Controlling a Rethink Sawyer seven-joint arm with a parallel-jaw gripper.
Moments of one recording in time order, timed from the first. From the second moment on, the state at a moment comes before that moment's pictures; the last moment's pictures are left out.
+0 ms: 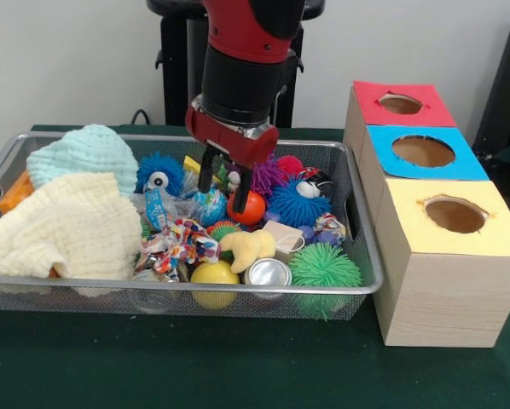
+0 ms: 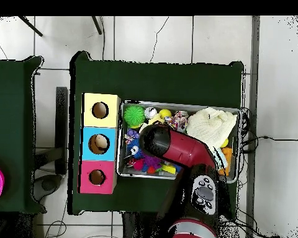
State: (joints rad) arm -0.10 -0.49 -0.27 1.62 0.17 0.38 2.05
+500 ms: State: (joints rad) arm -0.09 -0.38 -0.27 1.60 0.17 0.33 2.05
